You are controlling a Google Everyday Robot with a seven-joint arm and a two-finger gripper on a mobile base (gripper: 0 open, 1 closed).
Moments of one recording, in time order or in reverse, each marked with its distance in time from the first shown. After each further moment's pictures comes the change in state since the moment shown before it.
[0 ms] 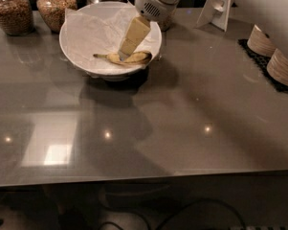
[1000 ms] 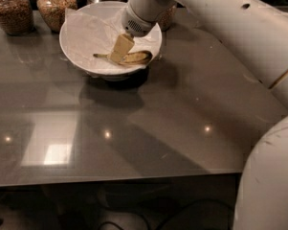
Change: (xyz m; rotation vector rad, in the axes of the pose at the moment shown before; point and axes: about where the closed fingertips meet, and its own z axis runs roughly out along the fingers) arm -0.002 0.008 0.083 -0.109 0.034 0.075
